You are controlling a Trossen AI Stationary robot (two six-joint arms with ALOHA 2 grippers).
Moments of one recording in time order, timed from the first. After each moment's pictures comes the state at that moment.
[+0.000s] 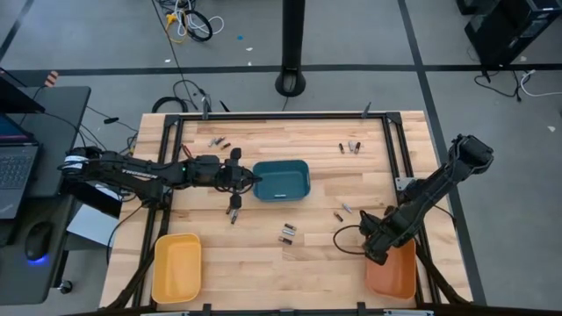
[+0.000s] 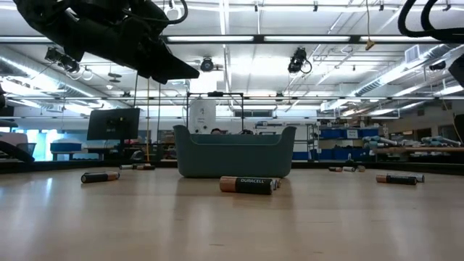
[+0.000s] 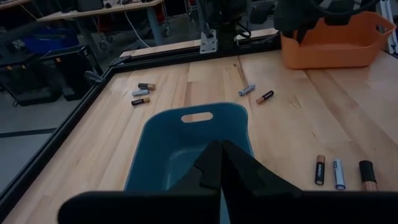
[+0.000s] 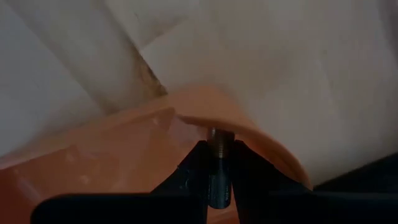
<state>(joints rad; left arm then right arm) 0.06 1.17 0.48 0.42 -0.03 0.15 0.73 1.39 0.77 -0.96 -0.12 1.30</state>
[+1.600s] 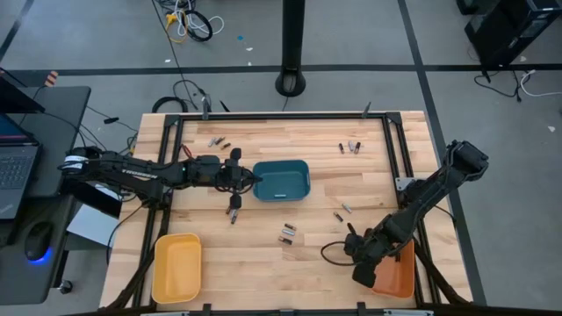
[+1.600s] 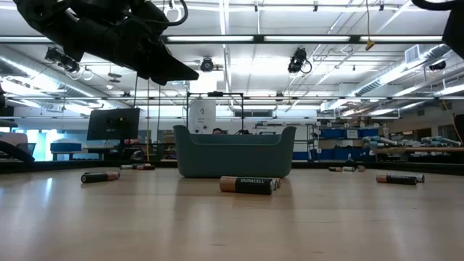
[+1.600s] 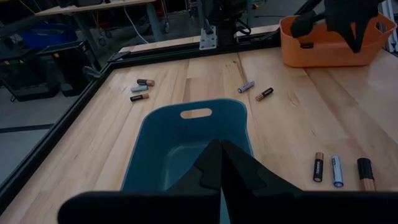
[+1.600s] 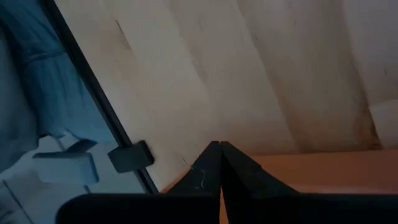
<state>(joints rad) 0.06 1.17 0.48 0.40 -0.03 0.14 0.72 1.49 0.85 -0.53 -0.20 1.26</state>
